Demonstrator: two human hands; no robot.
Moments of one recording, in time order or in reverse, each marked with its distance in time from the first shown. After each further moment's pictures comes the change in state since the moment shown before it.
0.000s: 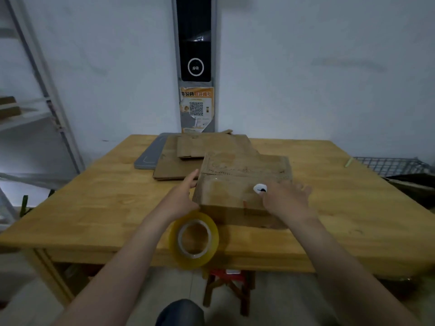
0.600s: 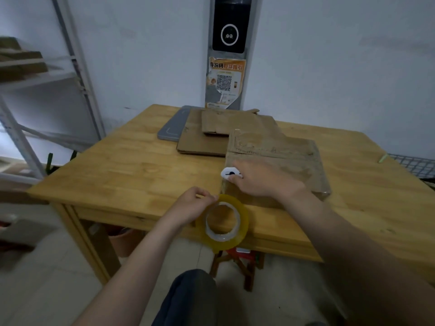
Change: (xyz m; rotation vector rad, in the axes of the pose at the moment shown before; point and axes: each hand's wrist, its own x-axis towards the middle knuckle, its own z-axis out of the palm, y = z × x) left_hand -0.056 -0.049 0.015 -0.423 0.058 -0.363; right_hand 0.012 -0.107 0.012 0.022 -0.044 -0.695
